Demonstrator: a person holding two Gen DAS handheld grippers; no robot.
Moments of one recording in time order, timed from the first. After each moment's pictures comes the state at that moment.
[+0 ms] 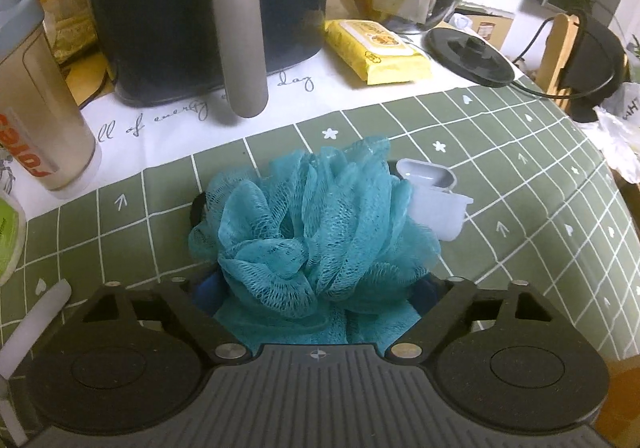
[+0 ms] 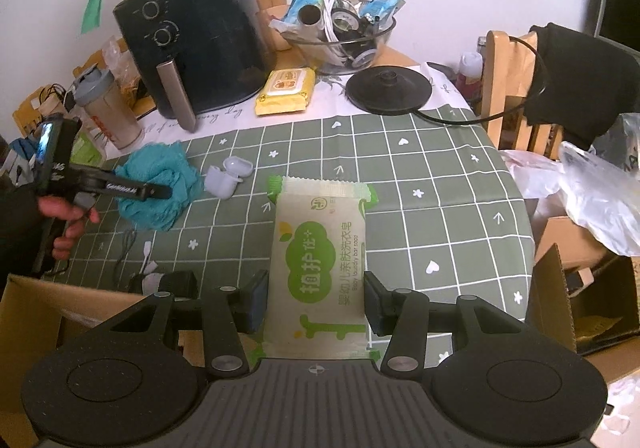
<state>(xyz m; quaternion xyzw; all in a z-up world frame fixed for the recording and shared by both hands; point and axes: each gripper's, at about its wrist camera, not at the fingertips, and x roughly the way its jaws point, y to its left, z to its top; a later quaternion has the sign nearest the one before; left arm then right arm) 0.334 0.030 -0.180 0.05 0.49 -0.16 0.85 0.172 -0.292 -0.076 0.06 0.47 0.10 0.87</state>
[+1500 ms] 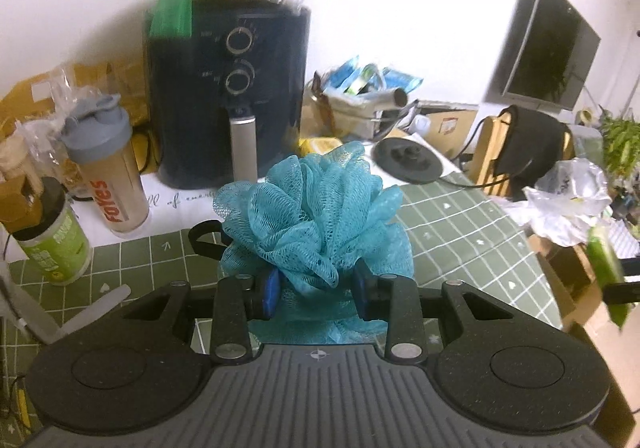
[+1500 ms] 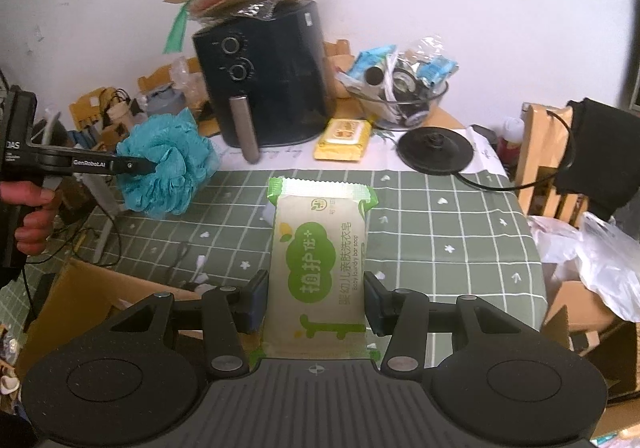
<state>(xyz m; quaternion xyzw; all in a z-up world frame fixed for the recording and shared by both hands) 0.224 0.038 -0.042 0.00 0.38 -0.17 0.91 0.142 -0.289 -0.031 0.04 0.40 0.19 0.90</state>
